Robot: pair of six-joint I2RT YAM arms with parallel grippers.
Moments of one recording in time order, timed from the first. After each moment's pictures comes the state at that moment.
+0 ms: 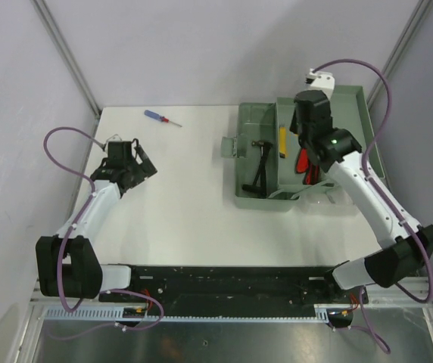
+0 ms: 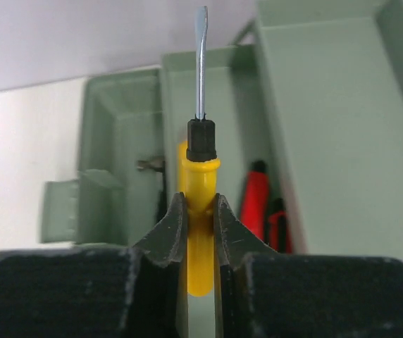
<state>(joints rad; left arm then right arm) -0.05 1.29 0.93 -0.47 -0.18 -0.57 0.50 1.46 1.60 -0.53 0.58 0.31</state>
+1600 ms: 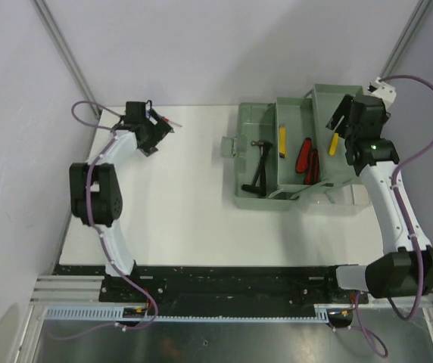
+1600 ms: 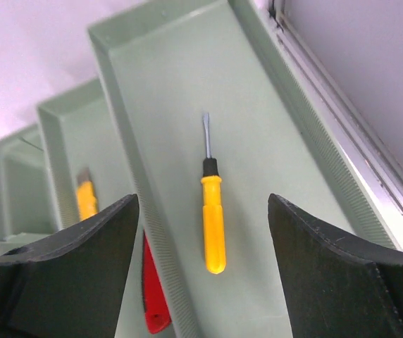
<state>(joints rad) -0.05 1.87 1.47 -0.40 0.06 -0.80 0.07 1.34 1.37 -0.47 0.38 0.36</state>
